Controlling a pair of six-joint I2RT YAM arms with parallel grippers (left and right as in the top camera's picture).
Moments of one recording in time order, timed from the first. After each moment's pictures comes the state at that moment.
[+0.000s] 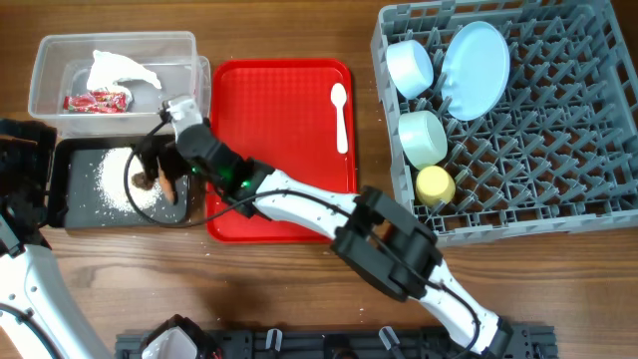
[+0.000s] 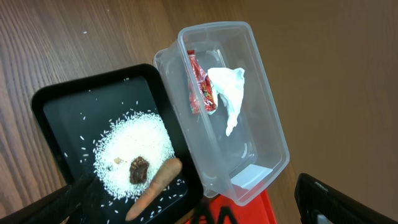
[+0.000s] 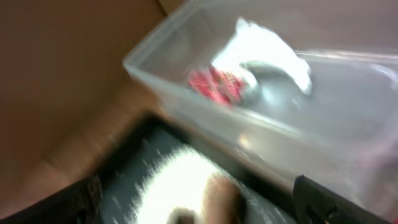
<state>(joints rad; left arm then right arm) 0.67 1.16 1.24 -0.83 0.17 -0.75 1.01 2.35 1.74 0.27 0.03 0.47</state>
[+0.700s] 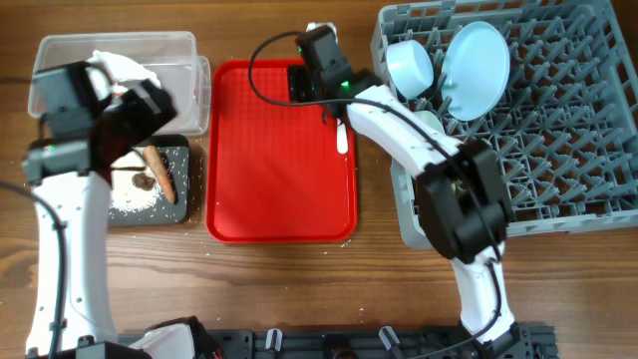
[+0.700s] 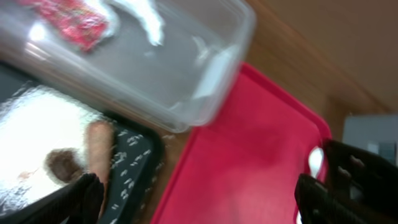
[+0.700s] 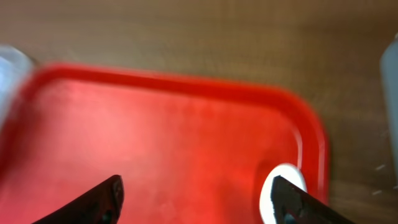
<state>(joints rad) 0.21 1.38 1.24 -0.74 0.18 -0.40 0.56 2.24 1.76 -0.37 0.15 0.35</state>
